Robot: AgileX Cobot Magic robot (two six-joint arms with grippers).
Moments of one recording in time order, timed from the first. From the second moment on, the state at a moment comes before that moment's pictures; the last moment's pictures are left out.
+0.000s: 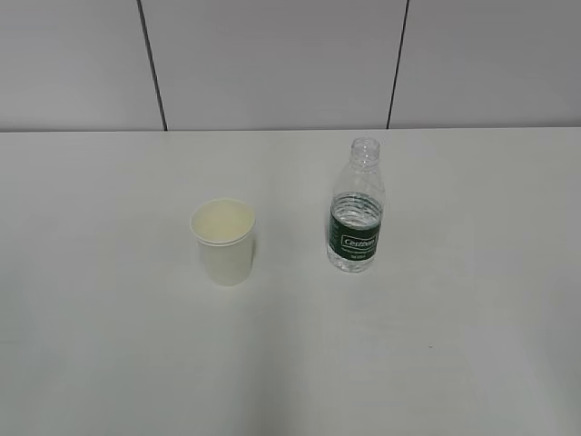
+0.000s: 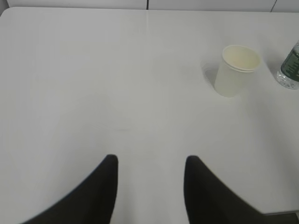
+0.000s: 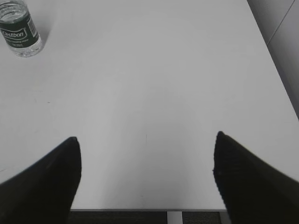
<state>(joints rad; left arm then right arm) 0.07 -0.02 -0.52 -0.14 1.11 0.09 -0.08 -0.02 -0.50 -0.04 1.14 -0.09</state>
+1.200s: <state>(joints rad) 0.07 -0.02 -0.52 -0.14 1.11 0.09 -0.08 -0.02 -0.50 -0.04 1.14 -0.09</state>
